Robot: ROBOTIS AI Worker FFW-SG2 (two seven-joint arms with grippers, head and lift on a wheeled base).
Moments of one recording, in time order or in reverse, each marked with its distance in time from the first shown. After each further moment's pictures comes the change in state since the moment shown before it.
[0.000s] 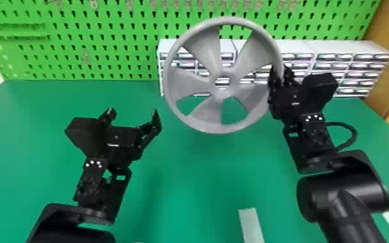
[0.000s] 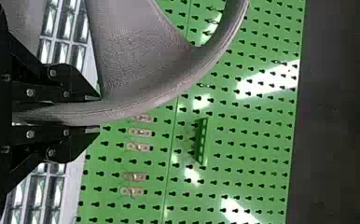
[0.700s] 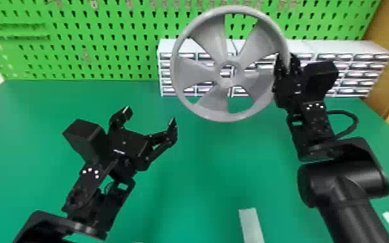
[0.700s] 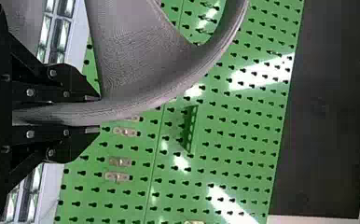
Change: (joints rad) left arm 0.086 0.088 -0.048 -0.190 0.030 0.087 -0.129; right arm -0.069 0.001 -0.018 0.070 0.049 -0.030 -0.033
